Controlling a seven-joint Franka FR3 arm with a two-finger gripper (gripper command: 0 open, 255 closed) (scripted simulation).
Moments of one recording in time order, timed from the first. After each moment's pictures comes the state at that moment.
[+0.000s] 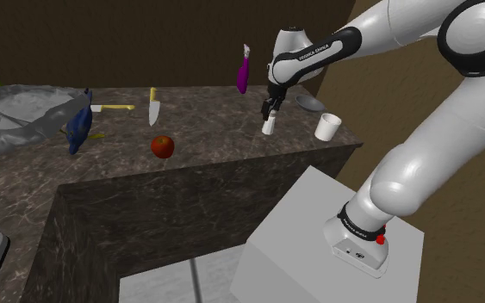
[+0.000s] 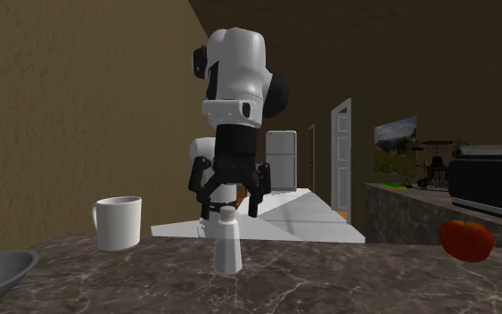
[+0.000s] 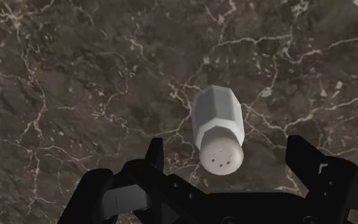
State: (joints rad) arm -0.06 -0.08 -0.23 -2.36 -0.14 2.33 -0.24
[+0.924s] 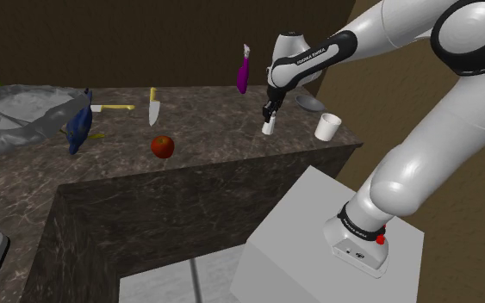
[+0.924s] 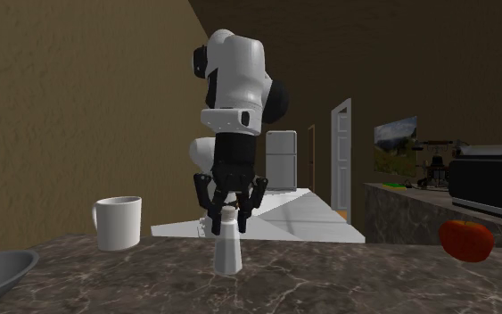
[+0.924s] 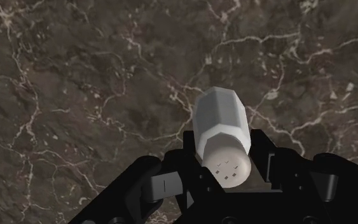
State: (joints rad) arm -0.06 -0.05 -0.23 -2.37 -0.14 2.37 -0.25
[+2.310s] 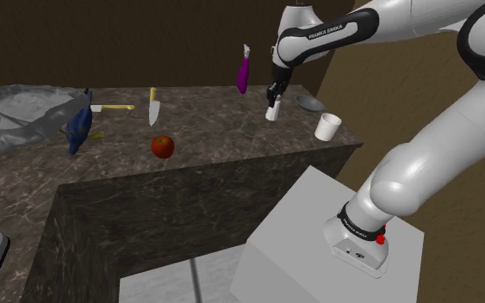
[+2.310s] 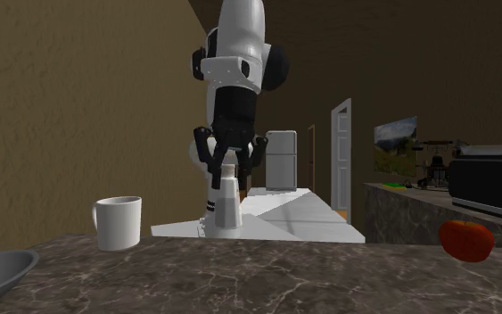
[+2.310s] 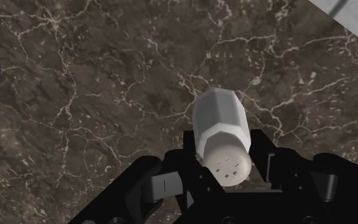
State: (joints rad) arm -0.06 -0.16 -0.22 -2.27 -0.15 2.16 -0.25
